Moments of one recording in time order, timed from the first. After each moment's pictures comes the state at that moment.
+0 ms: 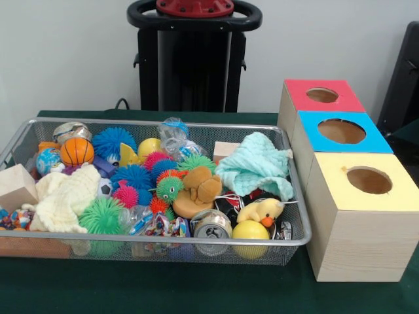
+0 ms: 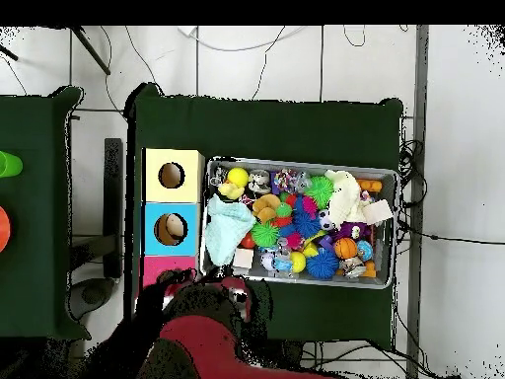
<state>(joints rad) -0.20 -1.50 0.06 1.86 0.02 1.03 1.46</state>
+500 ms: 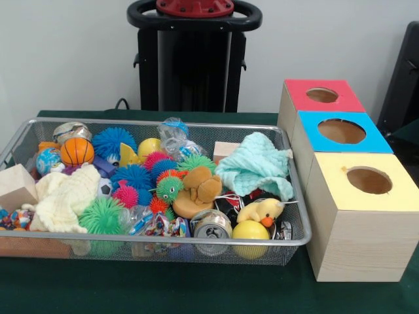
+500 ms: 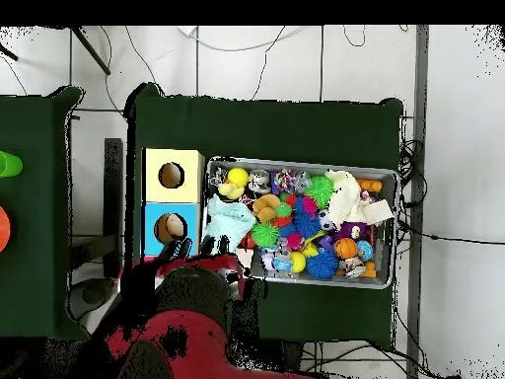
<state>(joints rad) -0.17 -1.49 0.05 1.86 0.00 0.75 1.47</state>
